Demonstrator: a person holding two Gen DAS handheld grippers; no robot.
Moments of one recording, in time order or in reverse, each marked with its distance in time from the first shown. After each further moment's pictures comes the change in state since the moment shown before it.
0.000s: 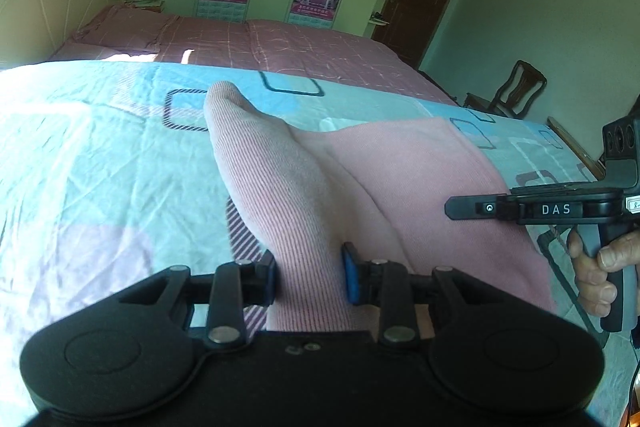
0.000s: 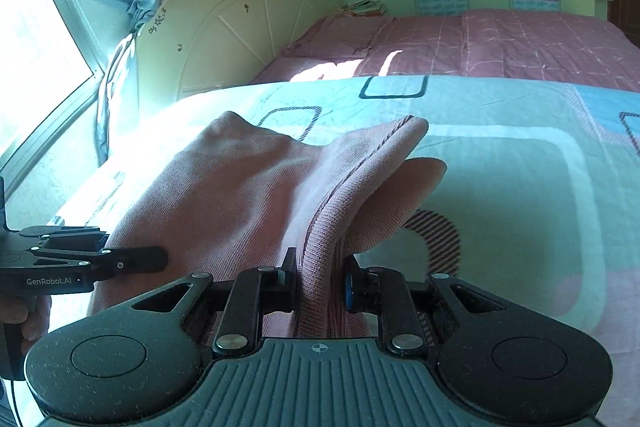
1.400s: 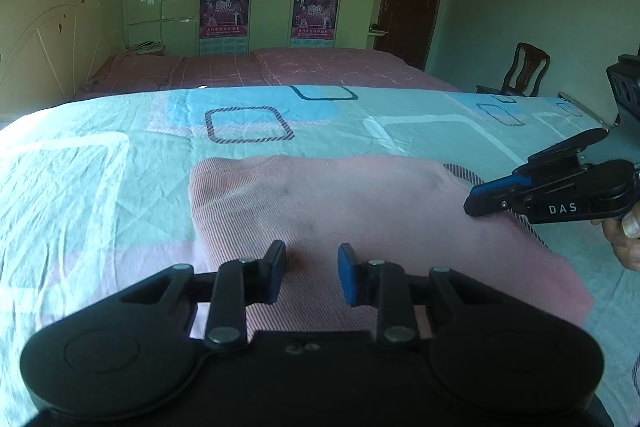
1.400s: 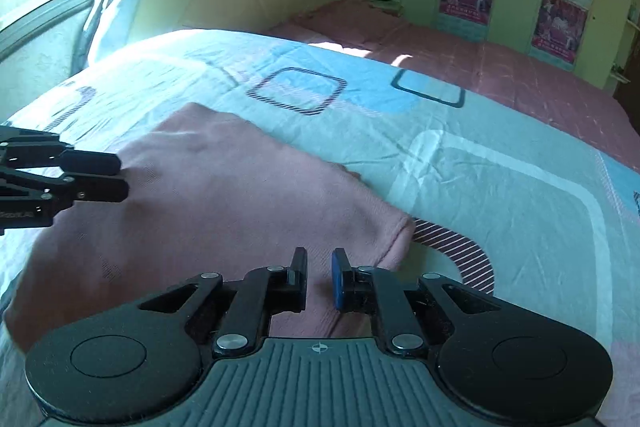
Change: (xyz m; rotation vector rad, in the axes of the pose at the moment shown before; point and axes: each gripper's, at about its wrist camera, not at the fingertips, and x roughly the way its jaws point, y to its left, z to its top) left arm 0.001 0.023 -0.030 0.161 -0.078 0.073; right arm 0.054 0.042 -0.029 -0.306 0.055 -0.143
